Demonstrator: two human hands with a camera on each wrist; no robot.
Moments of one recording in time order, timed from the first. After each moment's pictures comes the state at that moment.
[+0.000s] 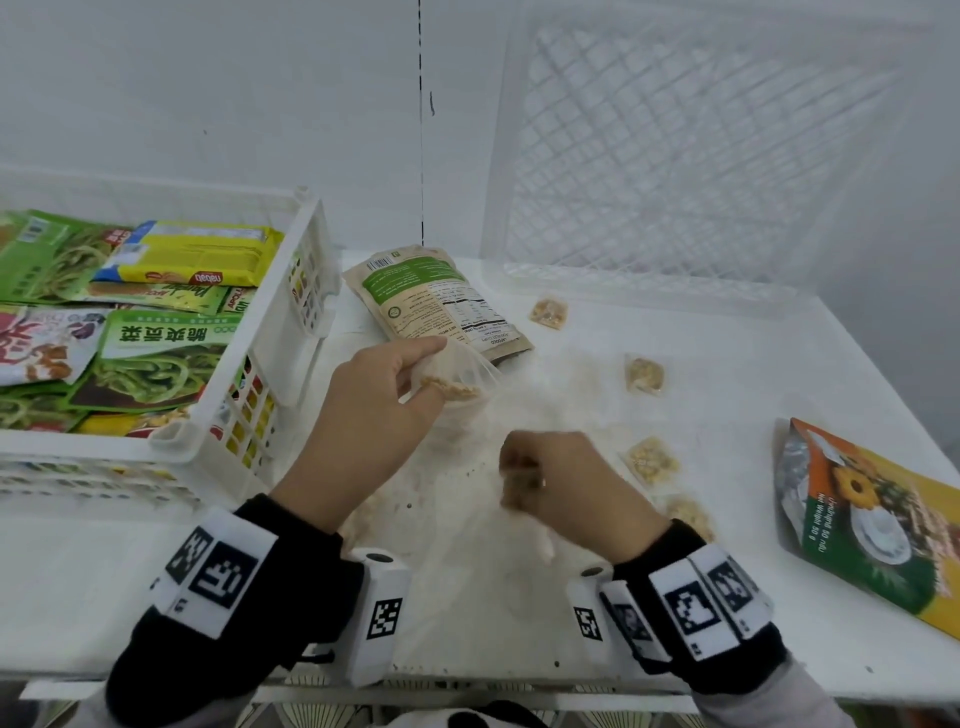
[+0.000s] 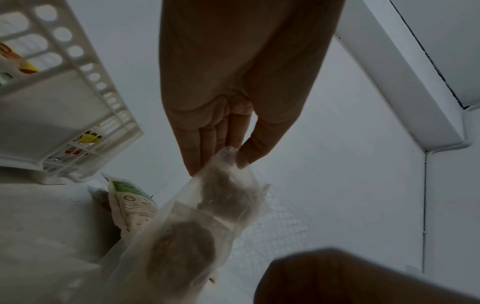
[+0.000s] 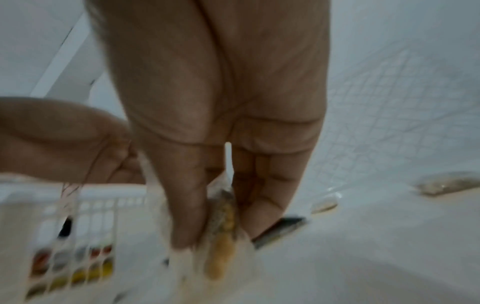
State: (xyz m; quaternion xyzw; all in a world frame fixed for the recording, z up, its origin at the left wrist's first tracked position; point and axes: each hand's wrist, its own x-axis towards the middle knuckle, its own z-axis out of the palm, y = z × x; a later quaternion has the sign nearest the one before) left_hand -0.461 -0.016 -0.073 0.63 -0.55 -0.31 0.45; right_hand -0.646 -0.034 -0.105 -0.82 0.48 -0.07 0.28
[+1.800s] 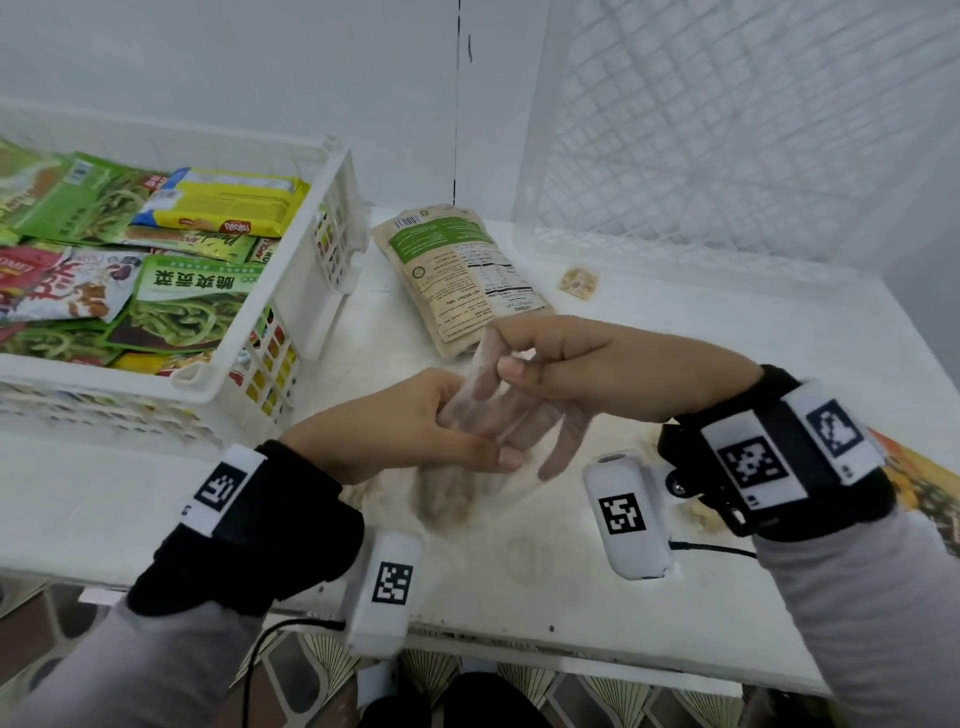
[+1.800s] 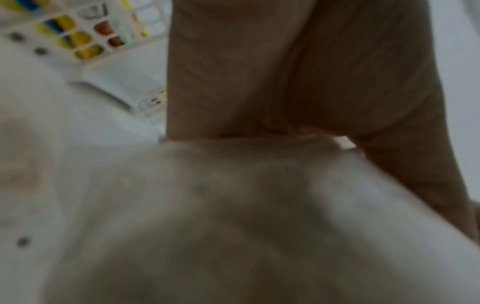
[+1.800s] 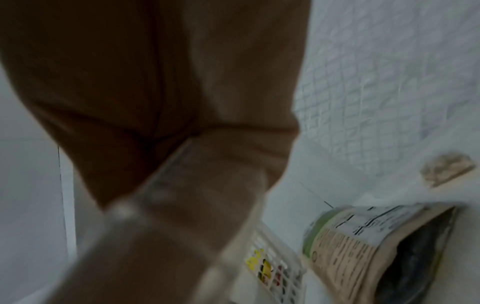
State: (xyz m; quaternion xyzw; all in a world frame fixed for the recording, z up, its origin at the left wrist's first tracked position) left_hand -0.461 -0.004 -0.081 0.46 -0.56 -0.63 0.26; right_hand -0.640 -0.066 -0.016 -0.71 0.26 0.01 0.65
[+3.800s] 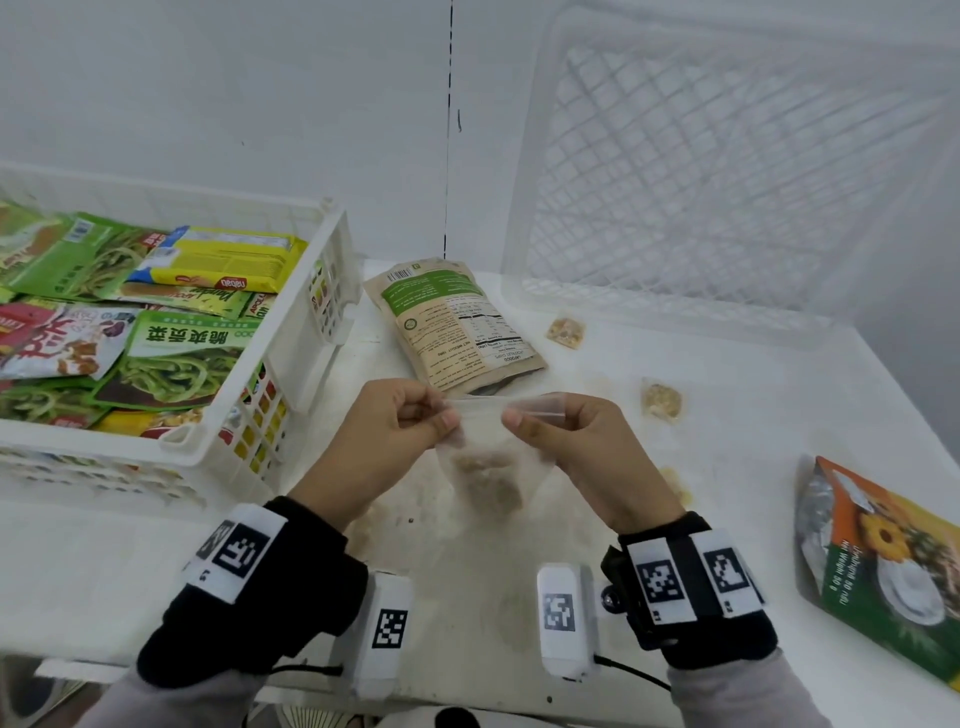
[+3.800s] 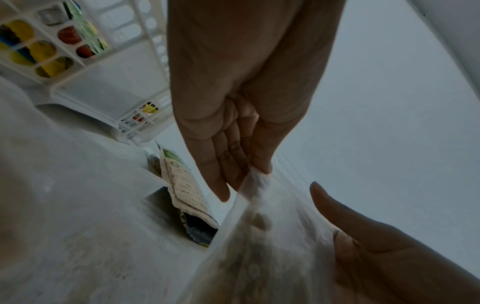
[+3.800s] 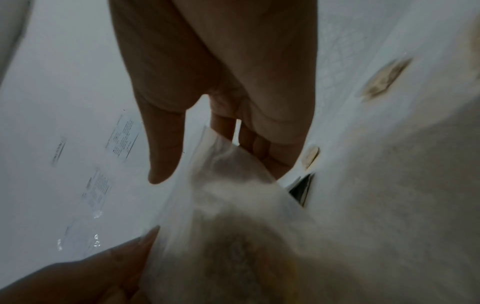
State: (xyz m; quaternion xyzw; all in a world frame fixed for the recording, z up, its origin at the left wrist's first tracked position) left_hand -0.458 -0.028 -0.105 0.59 -0.47 -0.45 0.48; right_hand -0.646 -0.069 -0.103 -0.54 0.43 -0.36 0.63
